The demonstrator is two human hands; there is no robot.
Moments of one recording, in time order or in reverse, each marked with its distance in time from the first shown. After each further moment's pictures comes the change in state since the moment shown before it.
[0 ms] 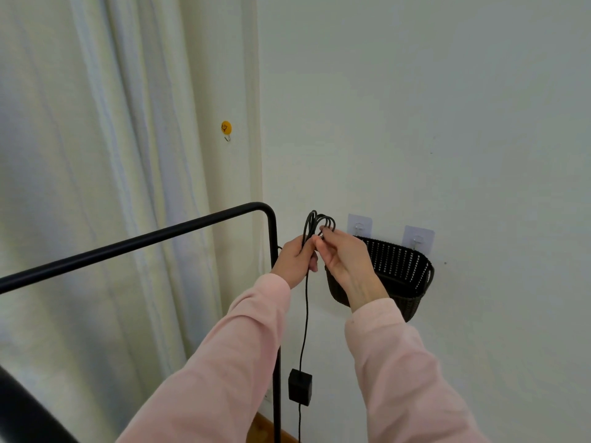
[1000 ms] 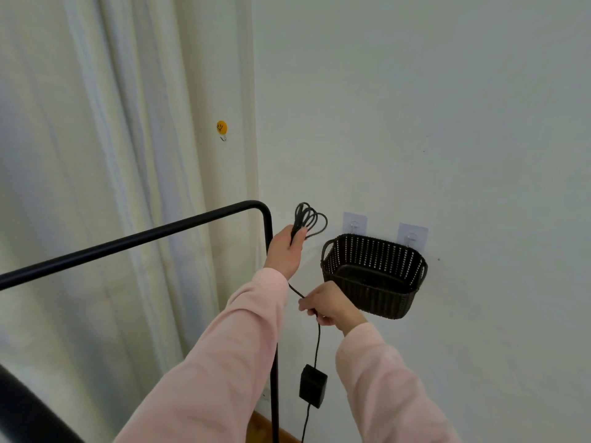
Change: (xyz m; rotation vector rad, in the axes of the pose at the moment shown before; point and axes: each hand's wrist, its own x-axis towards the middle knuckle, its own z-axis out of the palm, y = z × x) left_hand 0.008 0.000 -0.003 0.084 0.167 -0.017; right_hand -0.003 0.058 -0.046 -1.103 -0.036 0.326
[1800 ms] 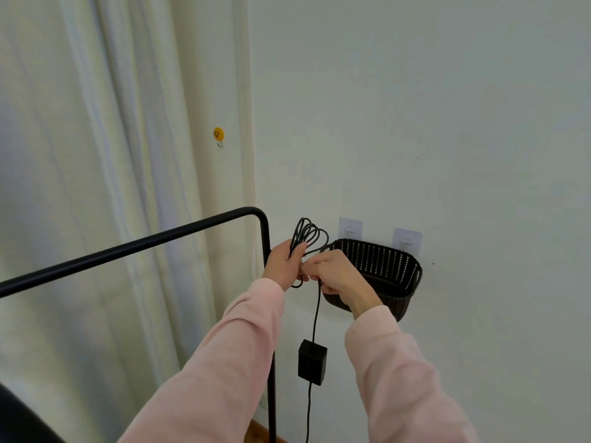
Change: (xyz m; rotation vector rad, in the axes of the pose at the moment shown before) left_hand -0.006 -0.007 0.003 0.013 -0.072 -0.027; right_hand -0.031 -0.047 -0.032 0.138 0.038 -0.315
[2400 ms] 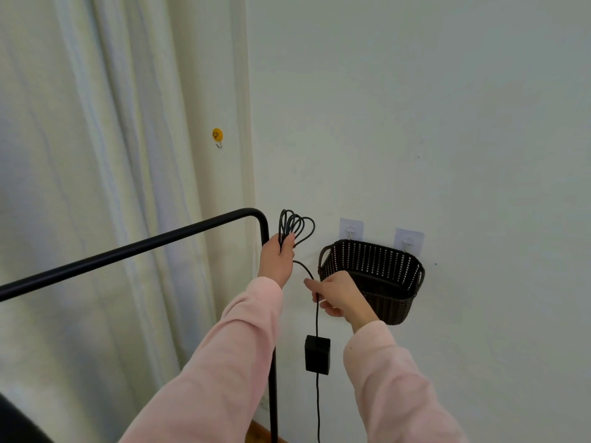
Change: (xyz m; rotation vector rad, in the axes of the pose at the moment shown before) left_hand 0.013 -0.004 -0.003 -0.202 0.176 -0.075; right_hand 0.012 0.037 0.005 -0.096 0.099 0.216
